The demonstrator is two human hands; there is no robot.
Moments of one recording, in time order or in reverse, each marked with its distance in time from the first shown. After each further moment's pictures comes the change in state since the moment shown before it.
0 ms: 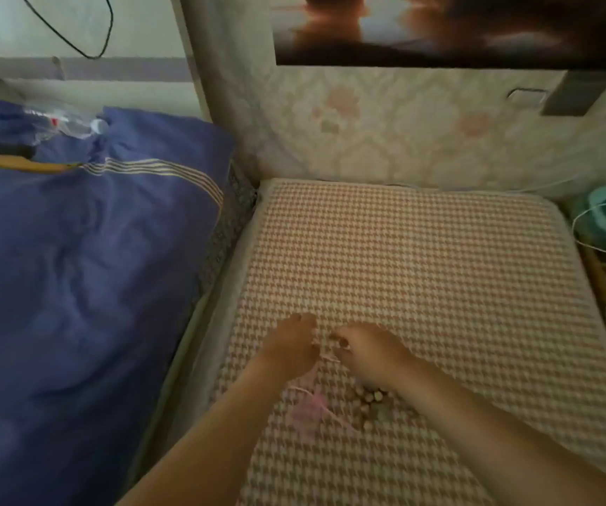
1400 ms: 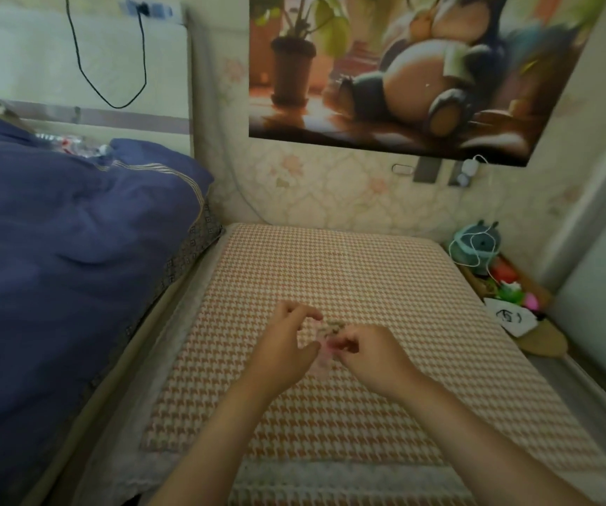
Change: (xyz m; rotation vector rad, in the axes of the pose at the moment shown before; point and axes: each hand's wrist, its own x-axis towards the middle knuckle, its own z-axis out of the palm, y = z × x) left_hand -0.130 -0.016 0.137 -0.498 0.609 0.597; right_hand -0.168 -0.018 0.132 0.214 0.603 0.038
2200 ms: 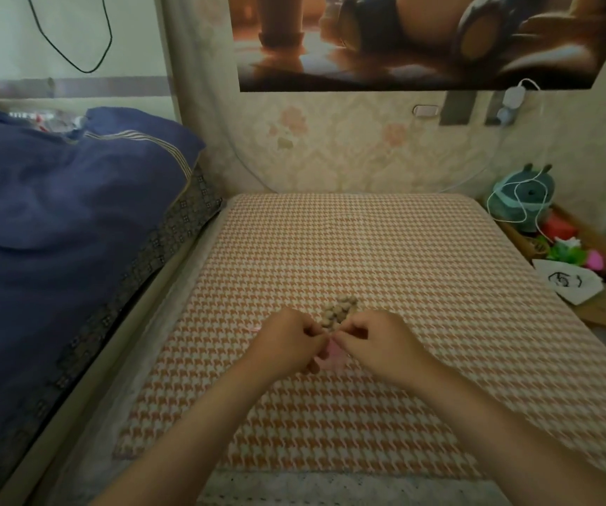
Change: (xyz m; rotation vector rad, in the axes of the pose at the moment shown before) left_hand 0.032 -0.011 0.039 -0.034 -0.281 -0.446; right_hand 0.035 0.060 0.024 0.094 -0.040 -0.023
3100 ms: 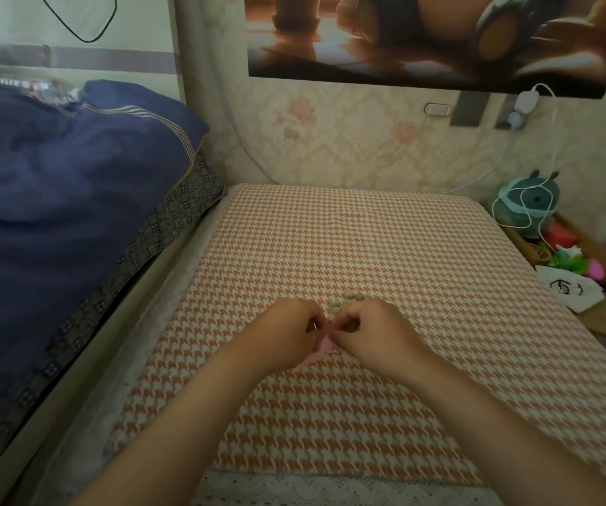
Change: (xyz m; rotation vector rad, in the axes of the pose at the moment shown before) left_hand 0.004 -0.011 -0.023 0.338 -0.025 0.217; right_hand 0.014 -0.026 0.012 -0.108 -0.035 0.094
